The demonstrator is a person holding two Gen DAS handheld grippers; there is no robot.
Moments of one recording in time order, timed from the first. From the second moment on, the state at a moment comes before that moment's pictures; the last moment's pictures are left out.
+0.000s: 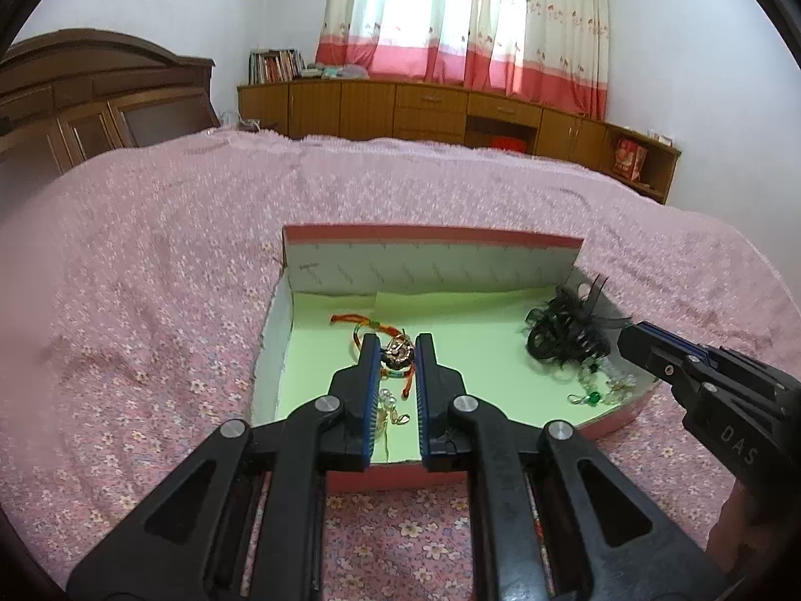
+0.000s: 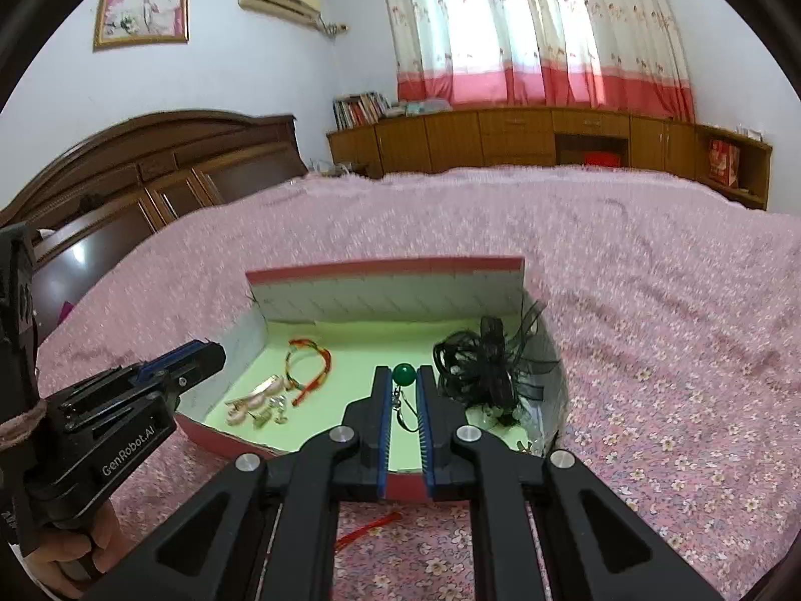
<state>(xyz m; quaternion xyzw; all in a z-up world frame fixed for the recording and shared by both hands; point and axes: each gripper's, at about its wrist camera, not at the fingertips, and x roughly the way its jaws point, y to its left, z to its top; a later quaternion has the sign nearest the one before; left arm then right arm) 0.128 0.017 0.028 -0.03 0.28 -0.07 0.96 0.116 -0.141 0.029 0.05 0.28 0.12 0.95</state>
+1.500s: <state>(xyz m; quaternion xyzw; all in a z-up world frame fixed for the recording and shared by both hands) 0.110 0.024 0.034 -0.05 0.35 -0.09 0.93 0.104 -0.157 0.041 0.09 0.32 0.13 0.94</state>
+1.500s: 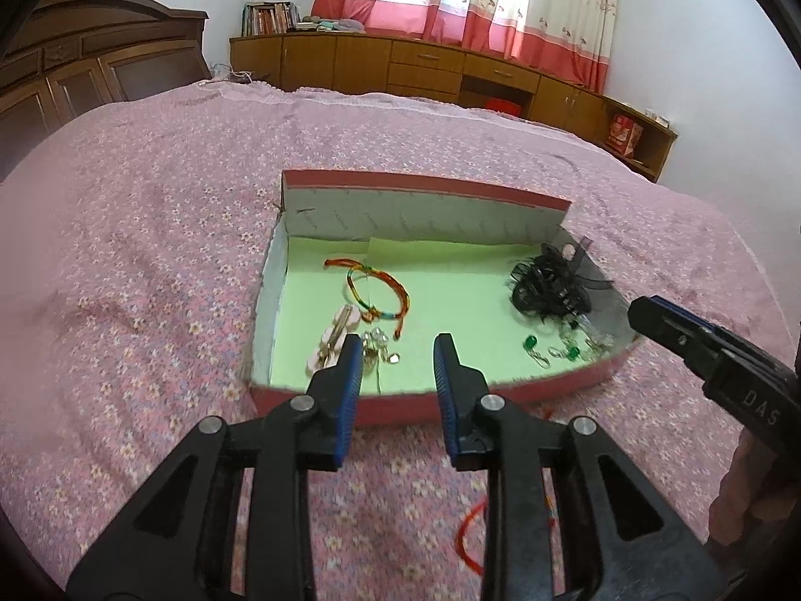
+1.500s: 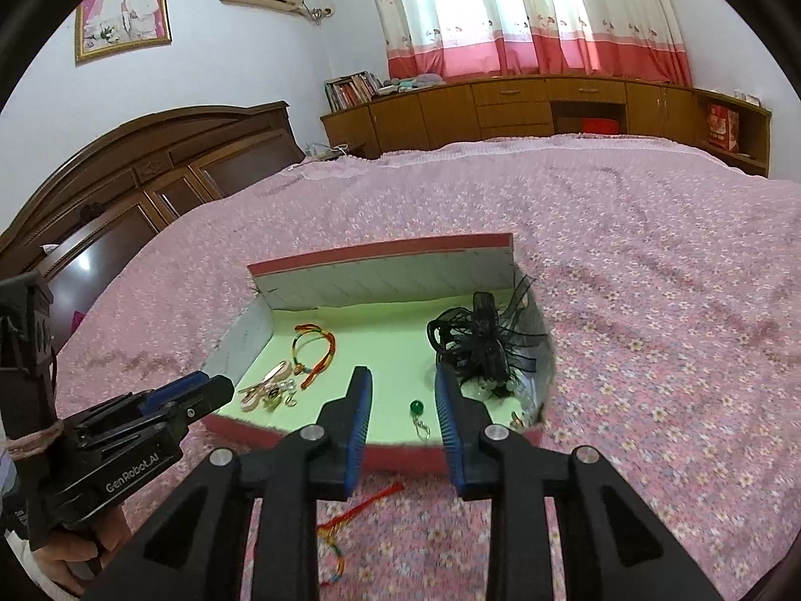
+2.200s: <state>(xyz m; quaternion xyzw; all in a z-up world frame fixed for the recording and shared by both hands) 0.044 0.020 0.029 -0.05 0.39 -0.13 0.91 0.021 -0.176 0.033 0.09 0.34 0.11 0.93</state>
